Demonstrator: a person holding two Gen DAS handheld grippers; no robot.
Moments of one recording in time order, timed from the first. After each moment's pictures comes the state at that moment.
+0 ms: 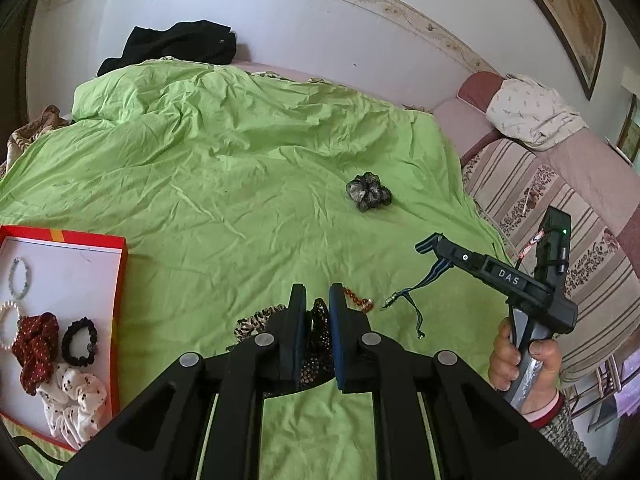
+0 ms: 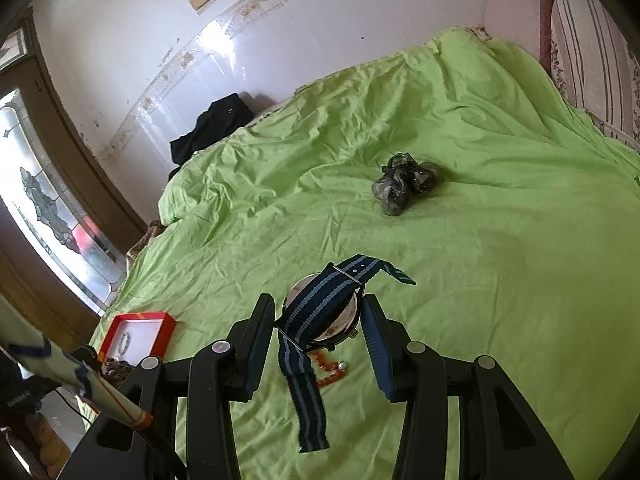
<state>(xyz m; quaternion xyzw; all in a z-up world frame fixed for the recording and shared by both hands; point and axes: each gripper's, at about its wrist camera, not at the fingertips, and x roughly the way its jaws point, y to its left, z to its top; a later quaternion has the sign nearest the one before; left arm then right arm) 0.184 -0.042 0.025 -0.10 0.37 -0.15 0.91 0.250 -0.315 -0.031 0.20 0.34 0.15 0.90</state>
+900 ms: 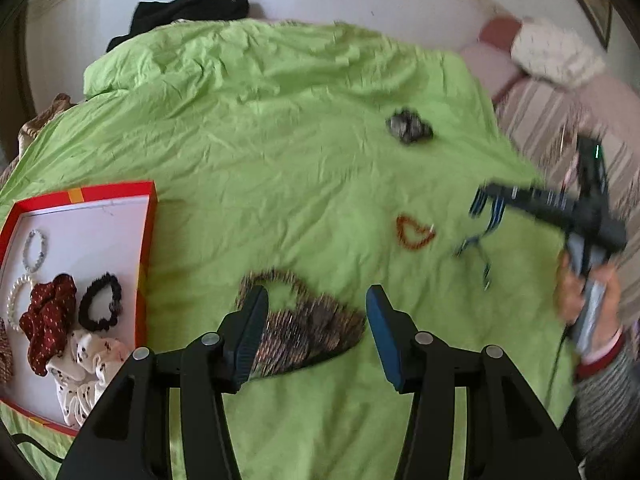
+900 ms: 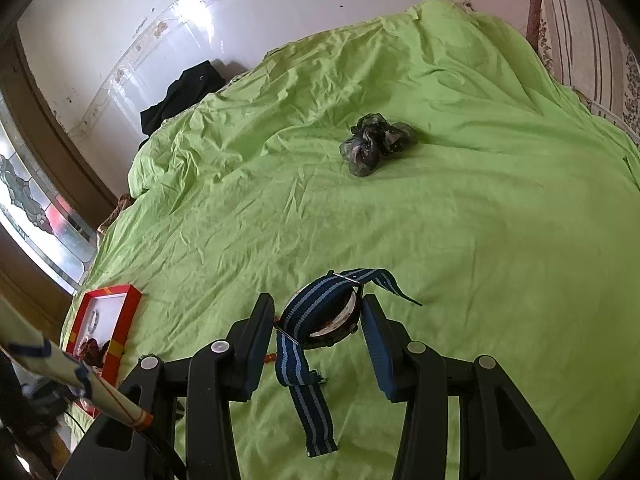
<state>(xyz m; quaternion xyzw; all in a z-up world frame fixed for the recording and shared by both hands) 0.174 -0.023 -0.050 -0.02 0.43 -0.11 0.89 0.259 -0.319 -0.067 0.18 0.40 0.11 0.89</state>
